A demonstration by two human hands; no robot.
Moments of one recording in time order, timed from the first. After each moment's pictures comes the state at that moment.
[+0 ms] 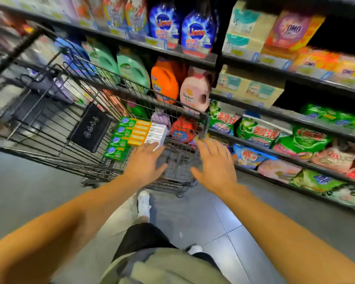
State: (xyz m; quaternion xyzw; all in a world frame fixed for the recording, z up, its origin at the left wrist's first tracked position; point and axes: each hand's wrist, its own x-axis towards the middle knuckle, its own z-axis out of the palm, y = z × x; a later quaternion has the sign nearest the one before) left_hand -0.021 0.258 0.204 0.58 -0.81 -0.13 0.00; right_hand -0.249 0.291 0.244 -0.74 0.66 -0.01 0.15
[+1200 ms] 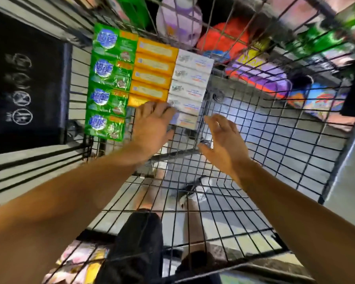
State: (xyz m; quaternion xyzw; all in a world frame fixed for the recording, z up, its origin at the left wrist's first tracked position) left_hand 0.104 0.053 -0.142 0.53 -0.82 -0.23 -0.04; right_hand -0.108 0.088 -0.074 -0.64 0.66 0.15 0.36
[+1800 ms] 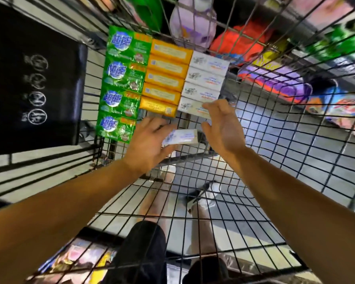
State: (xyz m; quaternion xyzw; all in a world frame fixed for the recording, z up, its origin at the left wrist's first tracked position) left_hand 0.147 0.076 -0.133 0.50 -0.81 -0.29 0.08; right_hand -0.078 0.054 -0.119 -0.65 0.69 -0.03 0.32
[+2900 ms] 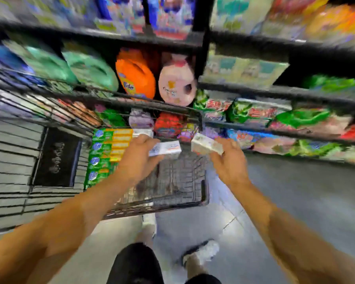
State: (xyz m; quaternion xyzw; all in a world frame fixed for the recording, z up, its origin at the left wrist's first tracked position) left_hand -0.016 0.117 0.154 0.49 -0.83 -0.24 0.12; right_hand -0.267 0.207 0.158 -0.50 0.80 -0.23 0.23
